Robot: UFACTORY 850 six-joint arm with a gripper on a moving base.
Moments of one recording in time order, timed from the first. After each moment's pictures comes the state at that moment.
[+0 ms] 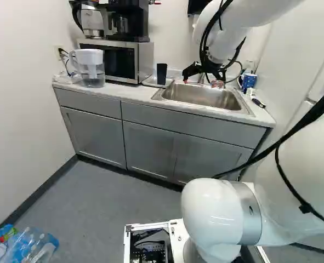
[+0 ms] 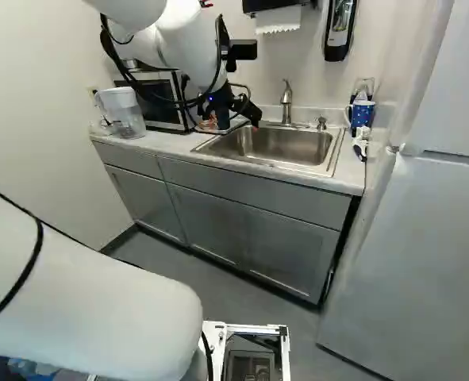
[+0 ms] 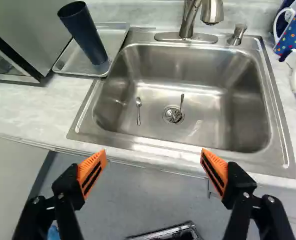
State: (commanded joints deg) arm -11.5 16.5 -50.3 3.2 -22.7 0.2
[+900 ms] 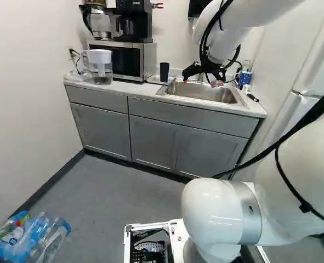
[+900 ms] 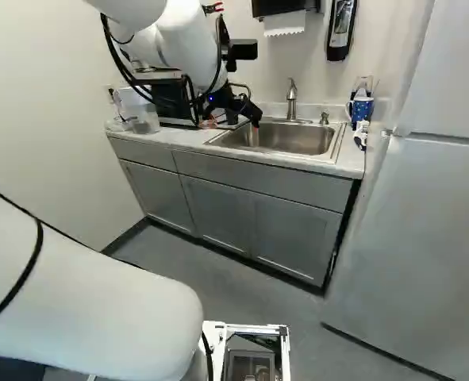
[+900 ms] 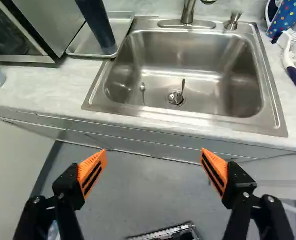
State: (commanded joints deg) arm -11.5 16.5 -50.3 3.2 -22.7 0.2
